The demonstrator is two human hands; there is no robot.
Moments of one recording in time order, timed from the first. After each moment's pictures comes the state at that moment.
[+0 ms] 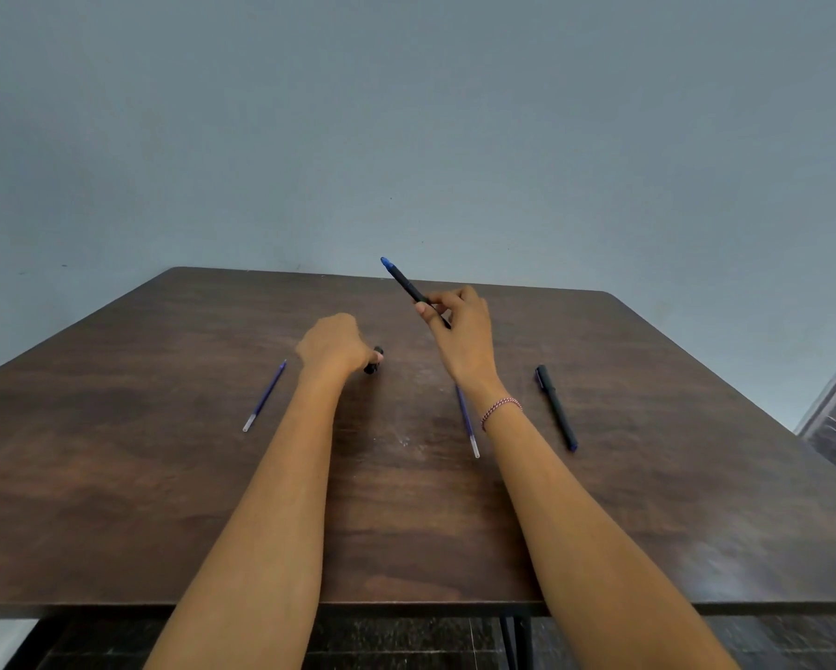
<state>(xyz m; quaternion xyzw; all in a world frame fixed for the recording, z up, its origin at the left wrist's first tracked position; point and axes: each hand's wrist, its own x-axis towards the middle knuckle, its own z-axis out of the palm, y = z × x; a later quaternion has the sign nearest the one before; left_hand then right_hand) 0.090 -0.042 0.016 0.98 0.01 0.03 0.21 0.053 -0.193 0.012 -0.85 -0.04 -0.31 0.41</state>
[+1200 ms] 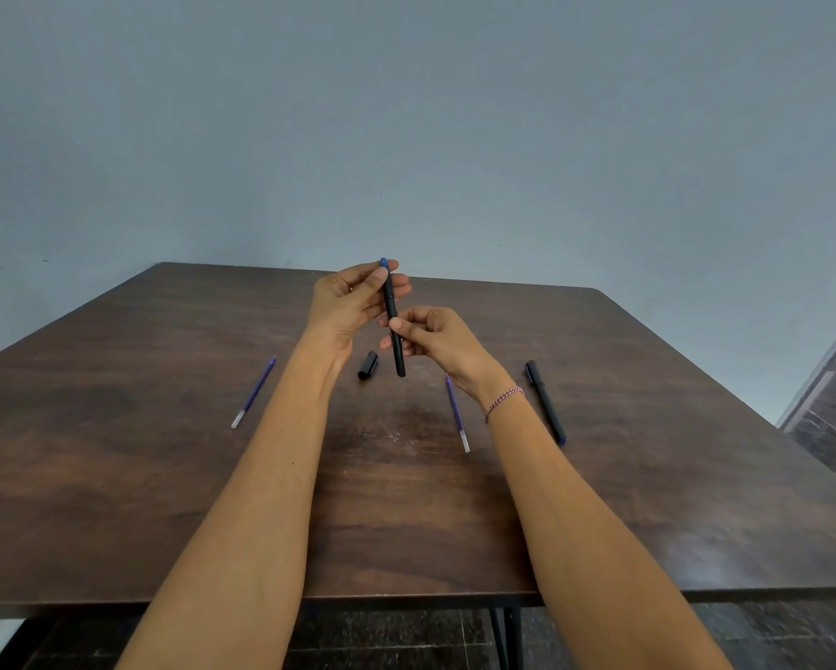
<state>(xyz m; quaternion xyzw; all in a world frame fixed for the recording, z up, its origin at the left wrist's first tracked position) 0.069 -0.057 0.035 0.56 -0.18 0.04 0.81 0.047 -0.198 0.013 -0.77 -0.16 -0.04 0.61</state>
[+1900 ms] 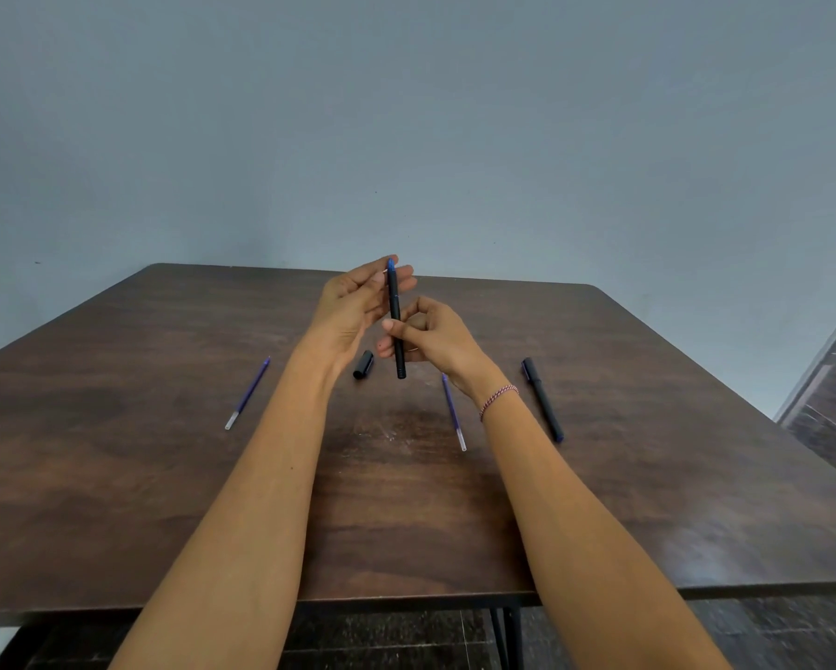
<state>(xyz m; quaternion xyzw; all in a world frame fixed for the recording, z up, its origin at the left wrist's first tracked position) 0.074 -0.063 0.031 0.55 -0.21 0.00 0.81 0.042 -0.196 0.016 -0.74 -0.12 -0.05 0.66</state>
